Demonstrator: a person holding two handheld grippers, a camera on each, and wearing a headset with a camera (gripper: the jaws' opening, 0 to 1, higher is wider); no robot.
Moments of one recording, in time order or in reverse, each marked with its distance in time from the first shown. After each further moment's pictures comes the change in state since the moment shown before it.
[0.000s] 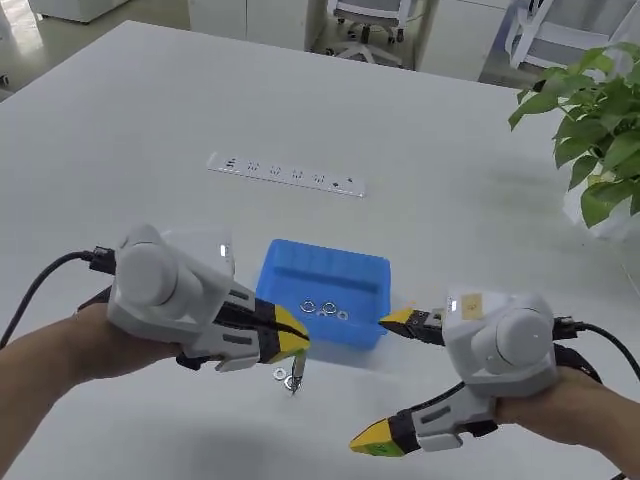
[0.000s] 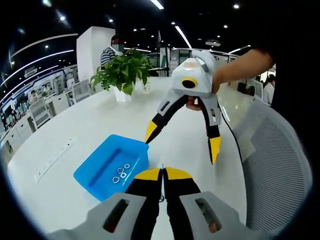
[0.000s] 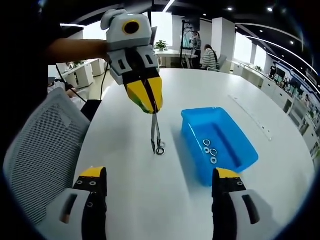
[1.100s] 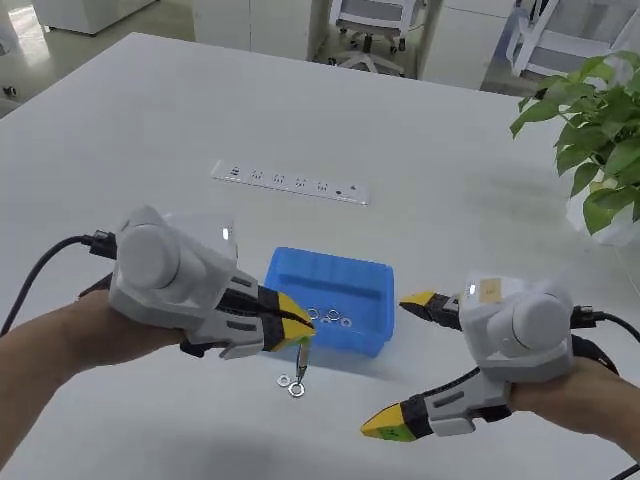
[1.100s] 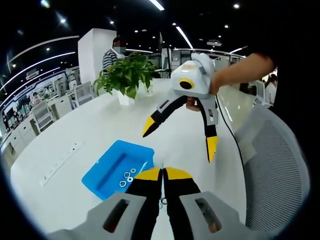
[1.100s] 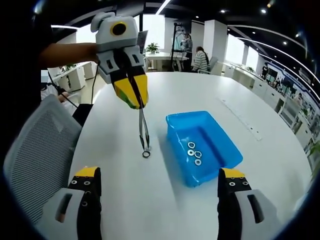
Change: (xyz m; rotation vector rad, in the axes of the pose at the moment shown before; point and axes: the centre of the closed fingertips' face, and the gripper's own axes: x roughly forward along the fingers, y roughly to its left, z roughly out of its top) left arm -0.009 0.011 0.012 0.010 -0.005 0.023; right arm -0.015 -0.023 0.008 0.022 -0.015 -0.078
